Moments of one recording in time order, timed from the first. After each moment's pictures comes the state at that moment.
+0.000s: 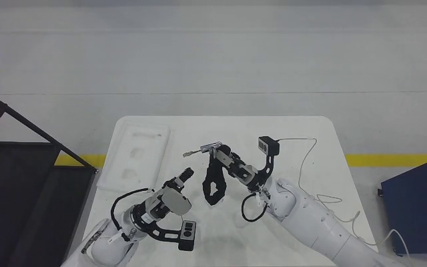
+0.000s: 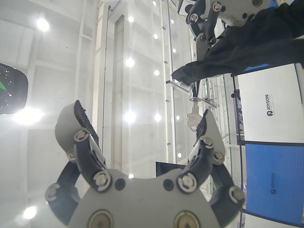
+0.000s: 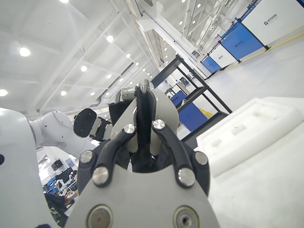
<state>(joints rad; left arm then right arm) 1.70 -0.91 -1.26 -2.02 -3.07 0.78 0.08 -0.91 -1.14 0.56 -1.33 -0.04 -1.01 -0.19</state>
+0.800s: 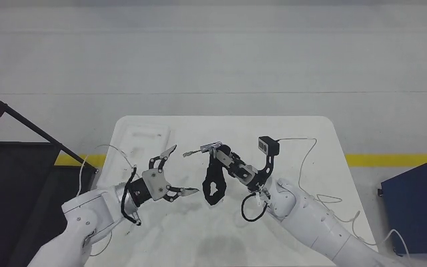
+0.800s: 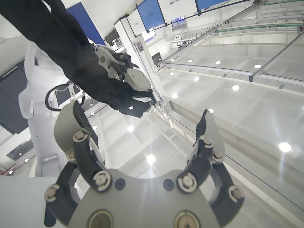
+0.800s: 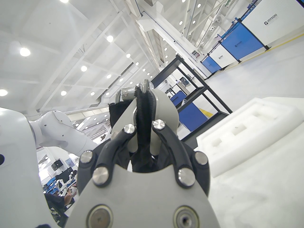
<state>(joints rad) 1.62 -0.89 -1.47 -2.13 -1.80 0.62 -0.04 -0.91 -1.14 0.56 -1.33 -0.04 -1.01 -0.19</state>
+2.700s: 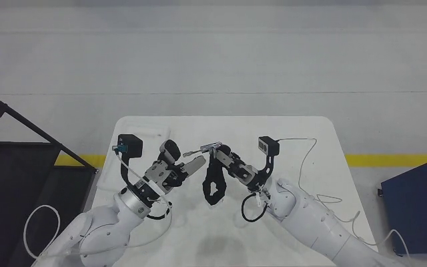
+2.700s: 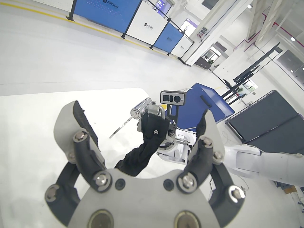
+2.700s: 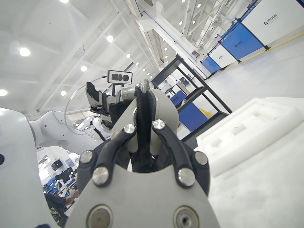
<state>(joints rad) 1.62 -0.85 -1.34 -2.35 0.36 0.07 -0.20 -0.91 -1.14 0.56 -1.33 -0.04 -1.01 -0.19</state>
